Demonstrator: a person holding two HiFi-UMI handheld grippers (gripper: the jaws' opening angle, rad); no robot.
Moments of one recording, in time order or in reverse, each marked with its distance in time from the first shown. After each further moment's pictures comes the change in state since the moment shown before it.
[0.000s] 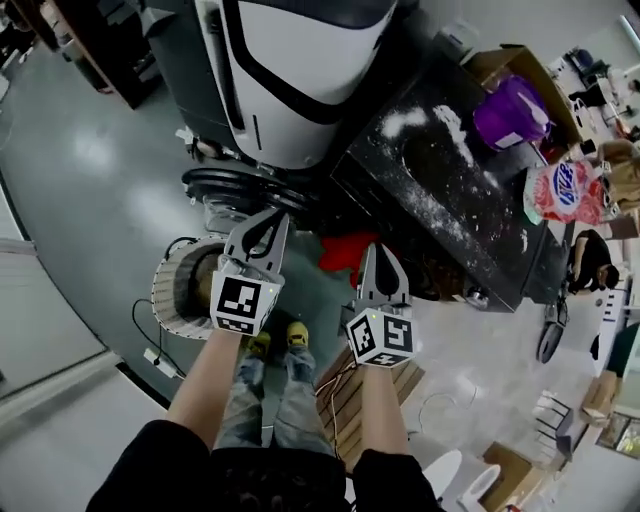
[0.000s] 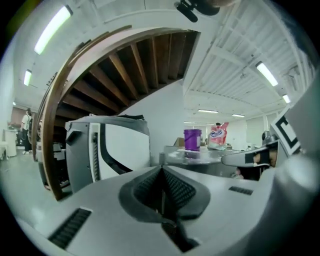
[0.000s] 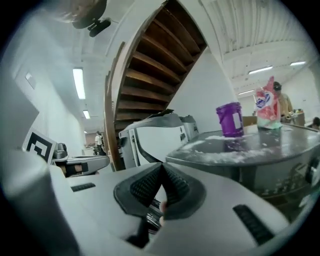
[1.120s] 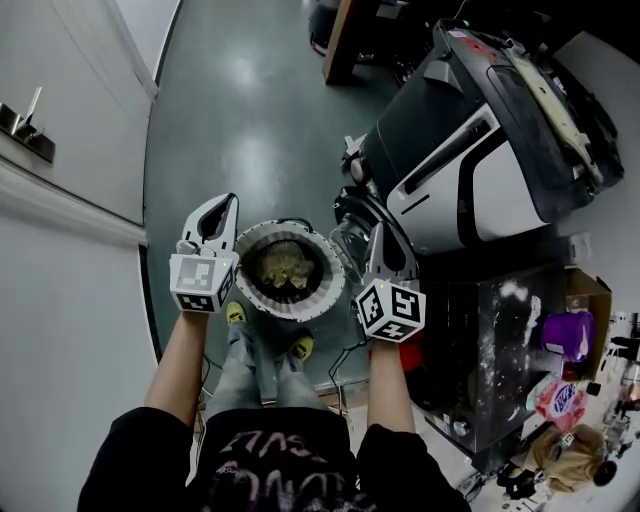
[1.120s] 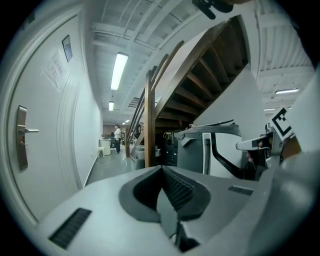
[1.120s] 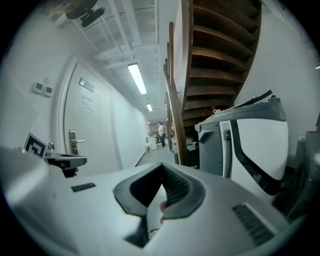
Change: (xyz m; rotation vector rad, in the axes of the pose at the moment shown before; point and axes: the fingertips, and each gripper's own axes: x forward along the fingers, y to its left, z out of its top) left arm -0.394 0.246 0.013 -0.132 0.031 0.925; right arm 0.072 0.367 0.019 -0.173 0.141 0.742
